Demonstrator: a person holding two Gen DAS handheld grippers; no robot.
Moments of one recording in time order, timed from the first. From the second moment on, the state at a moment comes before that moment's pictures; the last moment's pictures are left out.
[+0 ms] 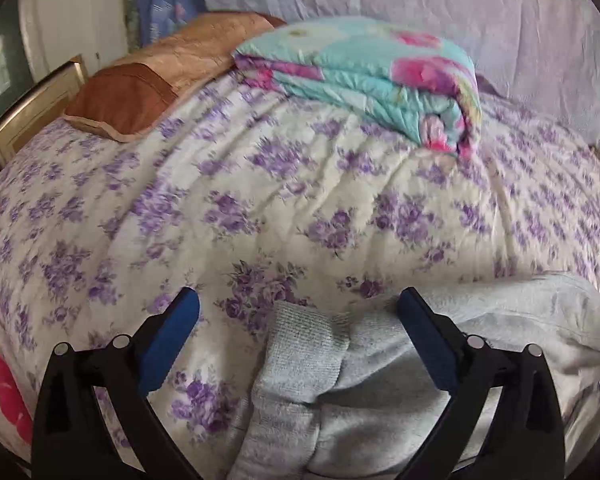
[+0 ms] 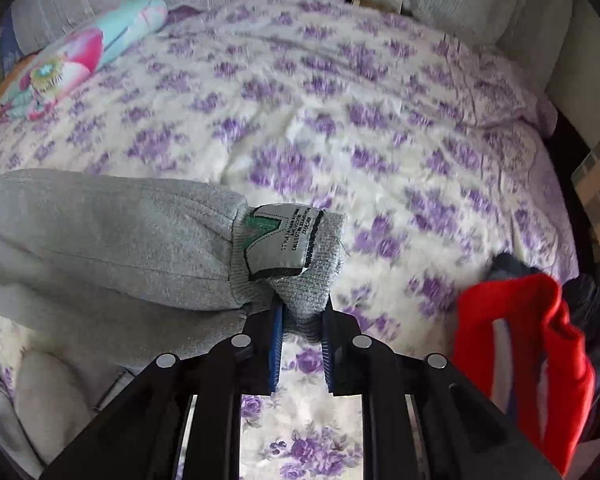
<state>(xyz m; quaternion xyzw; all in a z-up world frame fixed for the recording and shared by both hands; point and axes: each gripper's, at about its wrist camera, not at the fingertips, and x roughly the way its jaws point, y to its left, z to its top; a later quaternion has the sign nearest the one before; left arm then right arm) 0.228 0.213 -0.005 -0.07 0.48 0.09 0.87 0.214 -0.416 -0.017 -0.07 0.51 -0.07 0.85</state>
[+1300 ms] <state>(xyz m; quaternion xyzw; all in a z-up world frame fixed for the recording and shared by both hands) 0.327 0.179 -0.054 -0.07 0.56 0.08 0.82 0.231 -0.430 -0.049 0.03 0.47 -0.08 0.88</state>
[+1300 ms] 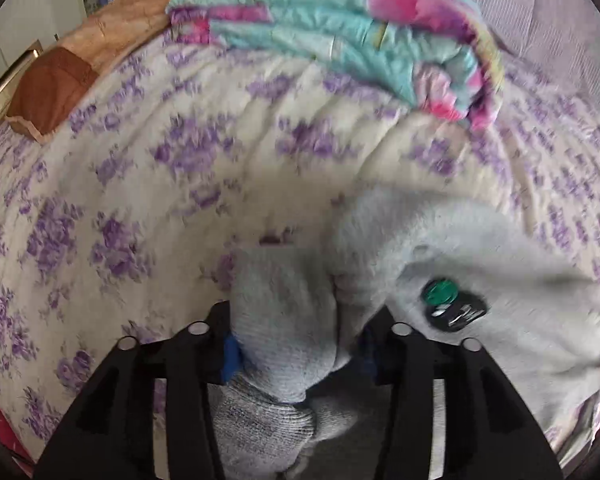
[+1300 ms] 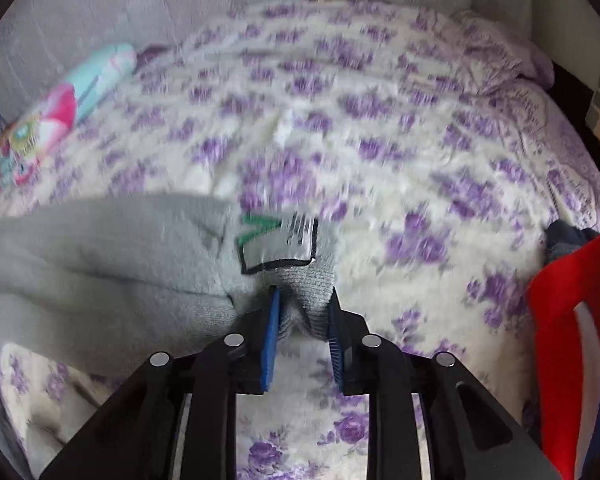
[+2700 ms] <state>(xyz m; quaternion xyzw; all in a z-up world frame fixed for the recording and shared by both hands) 0.130 0.183 -0.050 -0.26 0.47 -0.03 0.84 -0.069 -0.443 -0.053 0.32 0.31 -0.05 0.89</state>
